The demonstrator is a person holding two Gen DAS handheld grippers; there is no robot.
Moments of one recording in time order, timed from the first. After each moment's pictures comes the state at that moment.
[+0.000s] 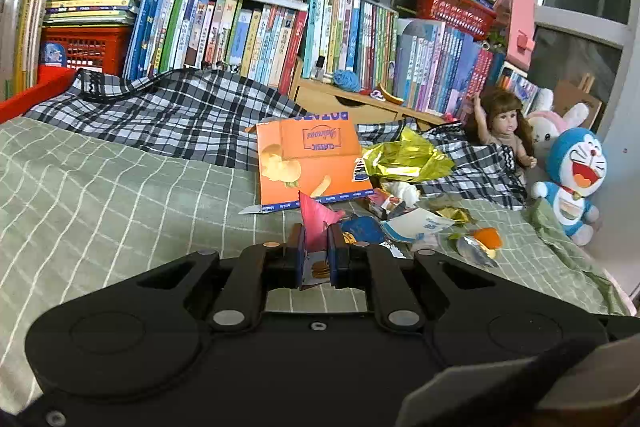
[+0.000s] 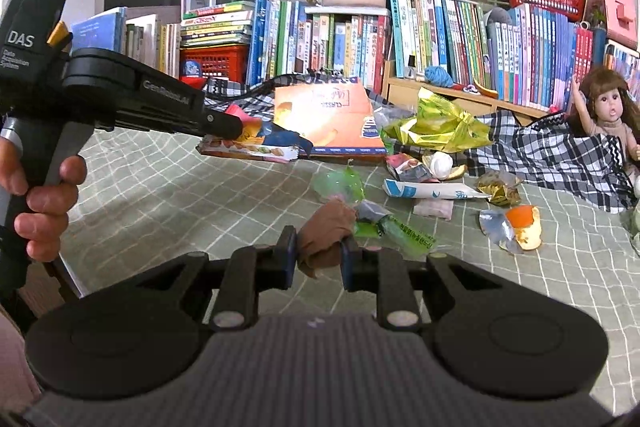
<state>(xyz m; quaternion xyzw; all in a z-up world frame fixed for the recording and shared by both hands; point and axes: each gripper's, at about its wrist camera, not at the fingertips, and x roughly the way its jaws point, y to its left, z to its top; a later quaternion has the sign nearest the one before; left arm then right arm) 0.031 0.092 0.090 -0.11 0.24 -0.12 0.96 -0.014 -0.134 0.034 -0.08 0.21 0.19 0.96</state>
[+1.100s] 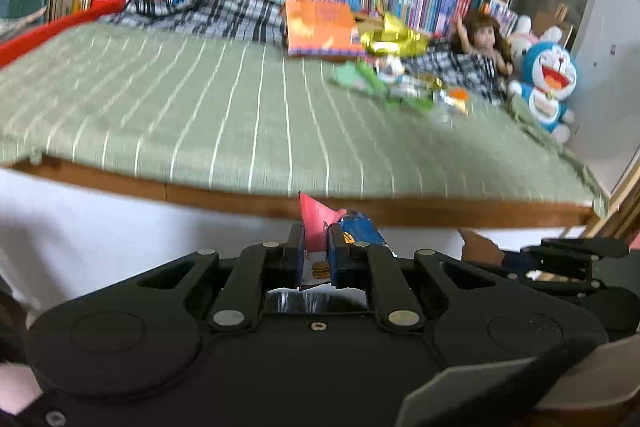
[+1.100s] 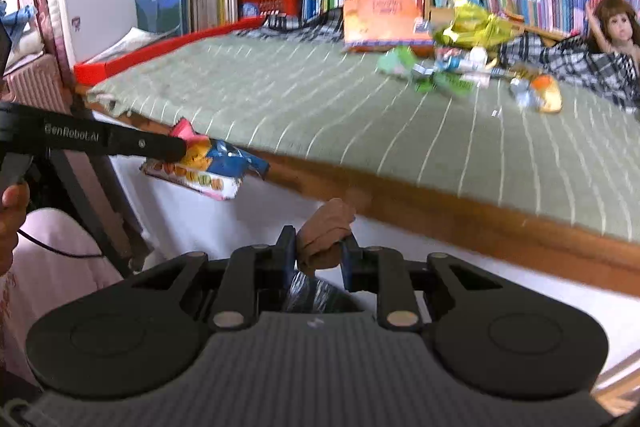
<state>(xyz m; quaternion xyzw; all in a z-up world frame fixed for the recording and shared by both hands) -0.185 0.110 0.016 -0.09 0.32 -0.11 0.94 -0.134 -0.147 -0.028 -0.07 0.29 0.24 0.92</state>
